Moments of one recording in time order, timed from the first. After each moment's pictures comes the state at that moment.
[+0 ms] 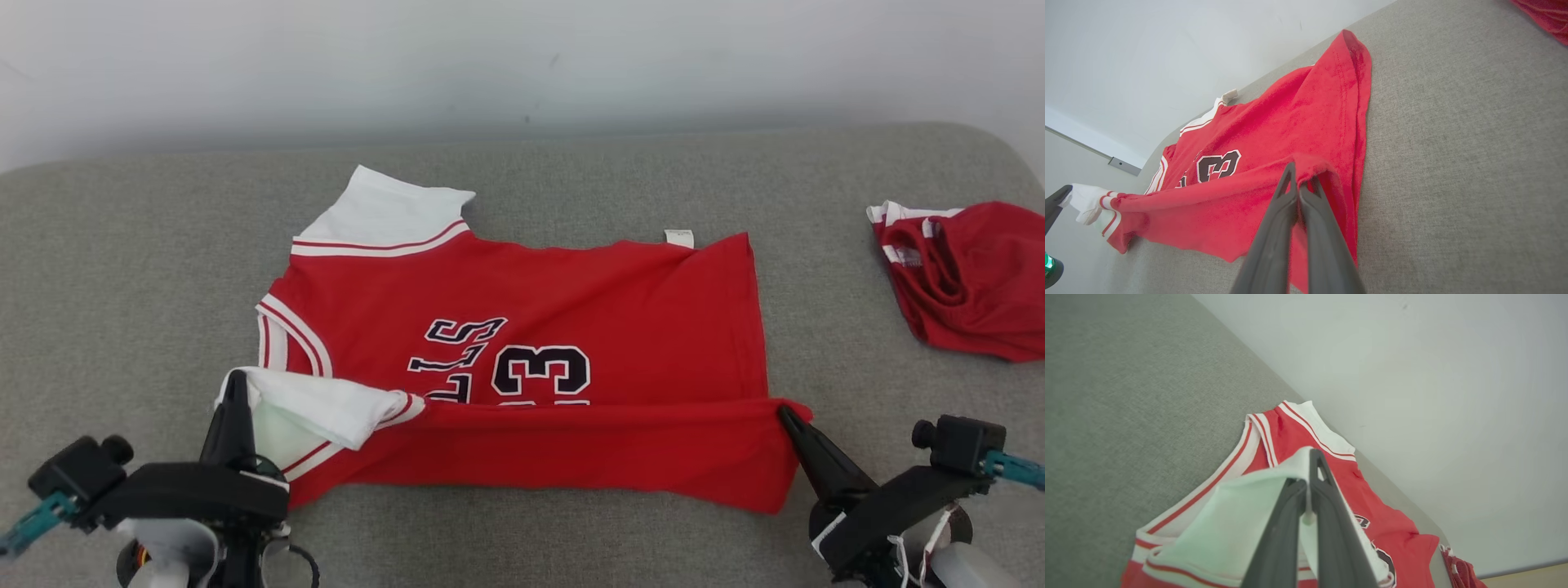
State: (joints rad) left arm -0.19 0.26 -0.20 0.08 -1.11 0.17 -0.11; right arm -0.21 -0.53 0.51 0.26 1.13 0.13 -0.10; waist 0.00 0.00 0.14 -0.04
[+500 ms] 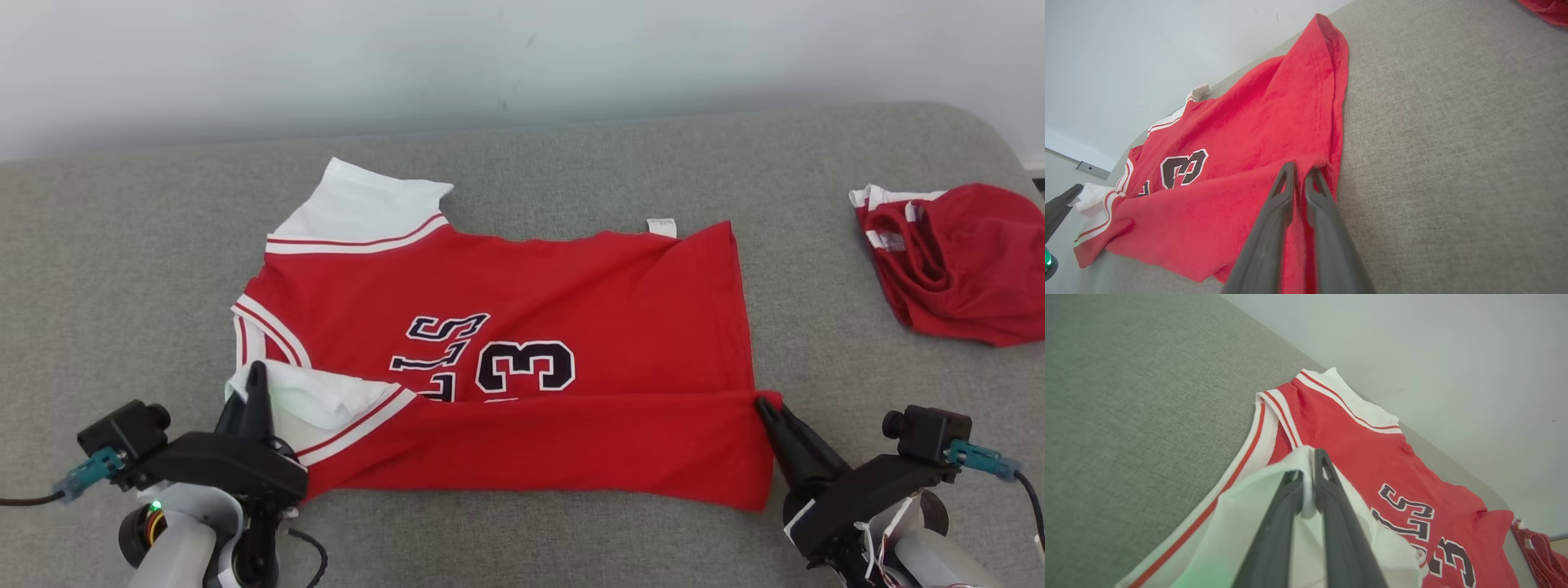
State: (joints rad) left arm -0.41 0.25 -0.28 0.49 -1.03 0.07 -0.15; right arm -0.33 -0.46 0.57 0.44 1.09 0.13 -0.14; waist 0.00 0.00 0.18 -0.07
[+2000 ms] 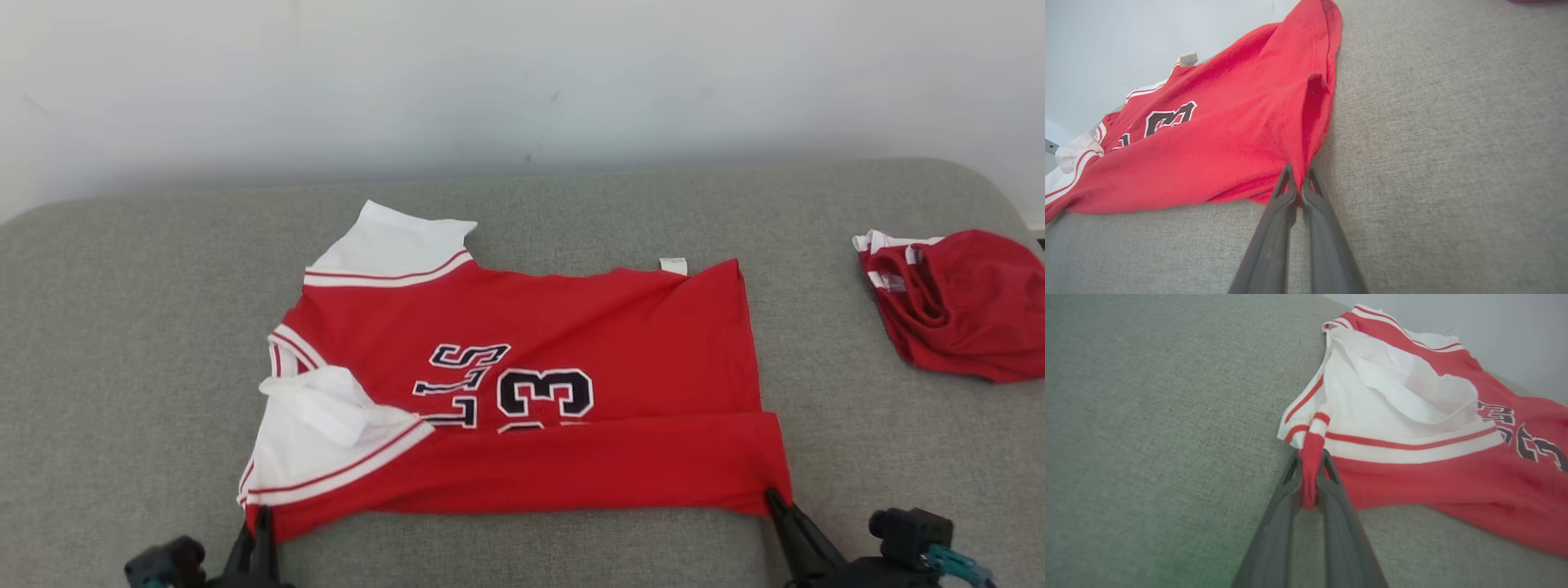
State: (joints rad) left arm -0.23 0.24 -0.31 0.65 -0.77 0.06 -0.26; right arm -0.17 -0.33 0.45 0.57 0.81 0.13 -0.26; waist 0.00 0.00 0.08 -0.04
